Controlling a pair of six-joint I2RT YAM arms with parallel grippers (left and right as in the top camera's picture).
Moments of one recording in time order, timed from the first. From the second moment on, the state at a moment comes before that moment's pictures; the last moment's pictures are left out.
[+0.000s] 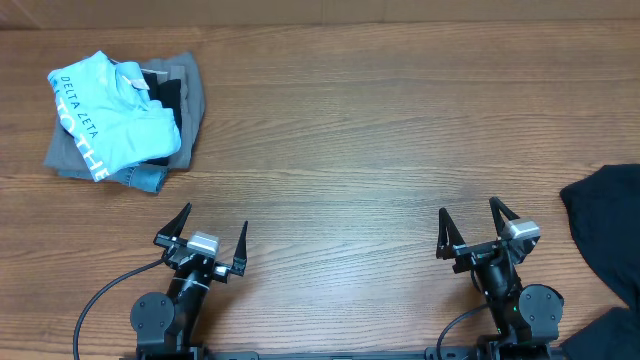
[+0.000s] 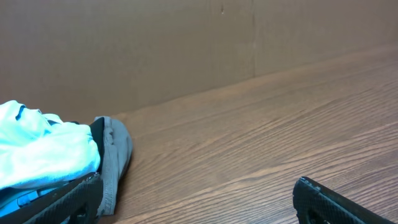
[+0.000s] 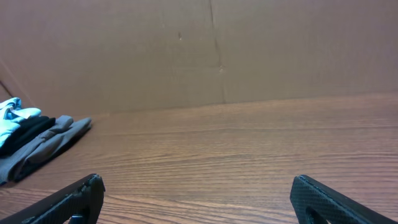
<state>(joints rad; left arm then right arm) 0.05 0.02 0.01 -0.05 0.33 0.16 0.03 0.01 0.02 -0.01 -0.22 0.19</state>
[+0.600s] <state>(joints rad) 0.05 0.02 0.01 -0.05 0.35 0.11 0.03 0.01 0.02 -0.01 -0.25 0.21</state>
